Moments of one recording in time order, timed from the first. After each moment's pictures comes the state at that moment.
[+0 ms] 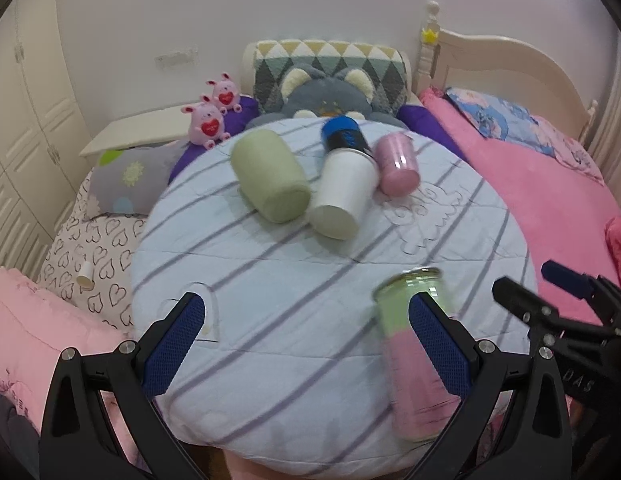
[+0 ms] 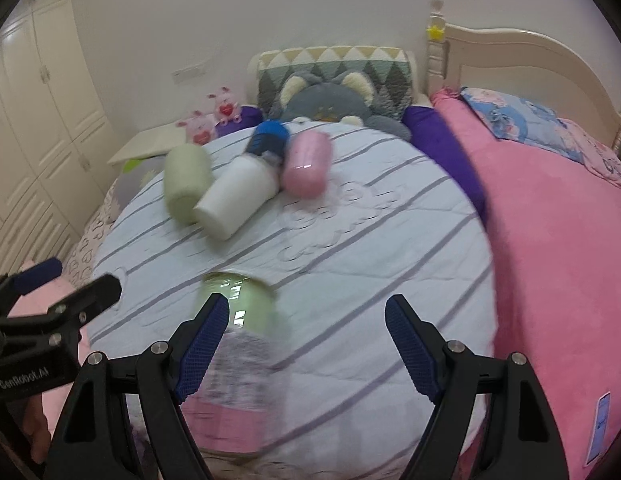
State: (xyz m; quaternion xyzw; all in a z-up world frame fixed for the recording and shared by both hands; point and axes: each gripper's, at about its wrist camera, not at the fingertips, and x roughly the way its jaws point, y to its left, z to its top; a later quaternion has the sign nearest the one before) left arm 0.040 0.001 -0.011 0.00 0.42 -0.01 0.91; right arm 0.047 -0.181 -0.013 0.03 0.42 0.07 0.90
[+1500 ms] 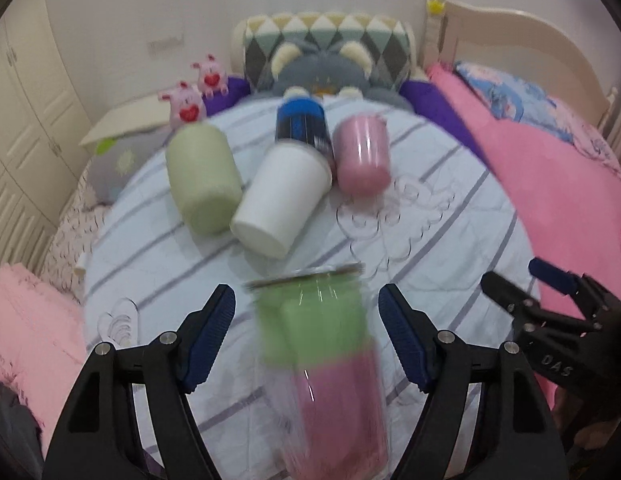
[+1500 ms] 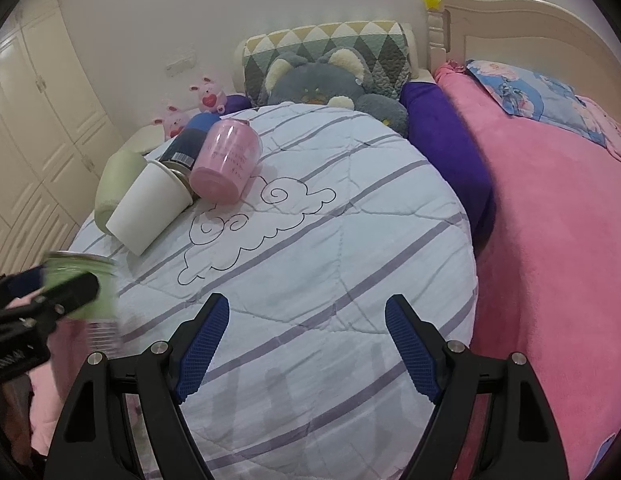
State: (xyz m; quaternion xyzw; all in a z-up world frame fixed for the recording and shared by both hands) left arm 0.096 -0.070 -0.025 0.02 0.45 0.02 0.89; right arm 0.120 -0.268 -0.063 0.05 0.45 0.11 0.89
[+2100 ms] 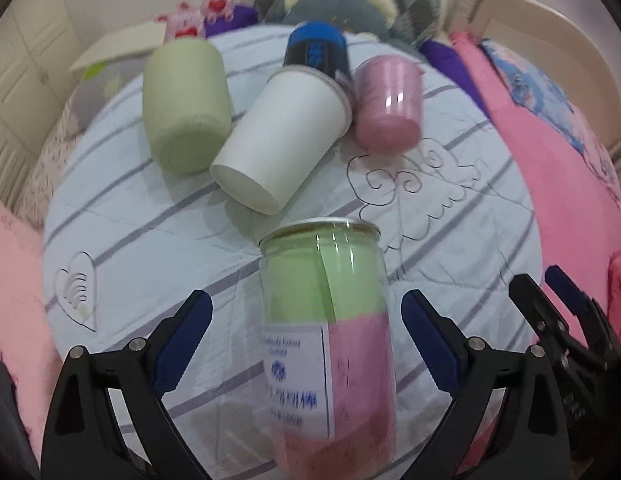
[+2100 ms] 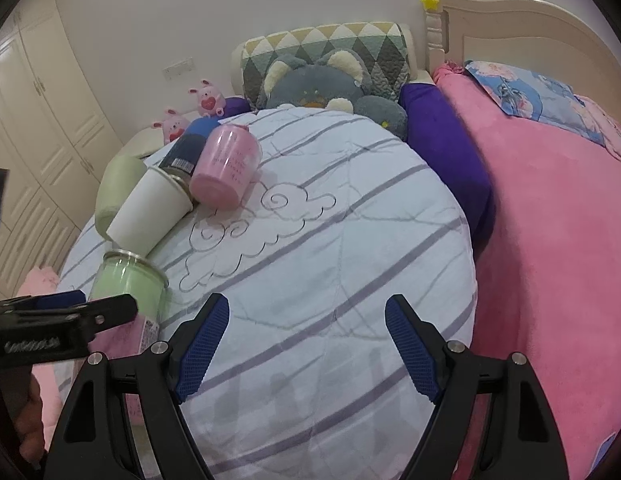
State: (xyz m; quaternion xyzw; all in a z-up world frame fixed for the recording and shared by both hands) left arm 0.143 -0.060 -0.073 -0.07 0.57 0.03 0.82; right arm 0.125 -0.269 -0.060 0.05 0.45 0.11 0.89
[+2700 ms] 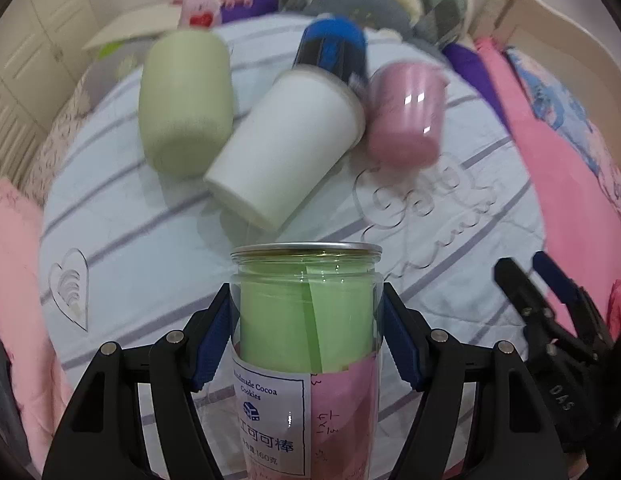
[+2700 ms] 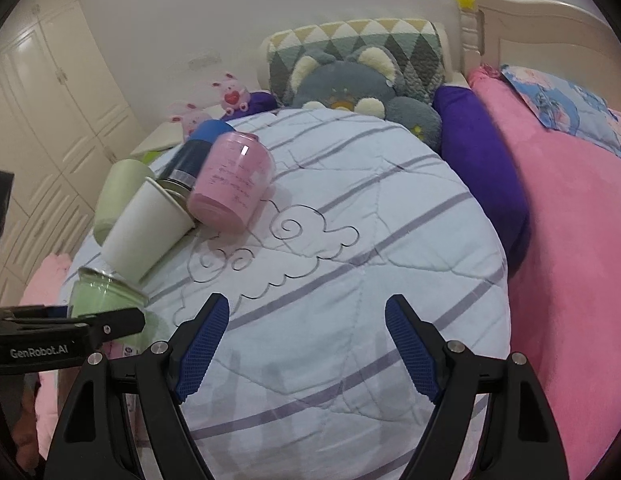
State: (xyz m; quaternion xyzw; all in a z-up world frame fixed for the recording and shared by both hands) left arm 0.157 -0.069 -0.068 -0.09 0.57 0.05 0.82; right arm 0.168 -0.264 -0.070 0.05 0.44 0.18 0.88
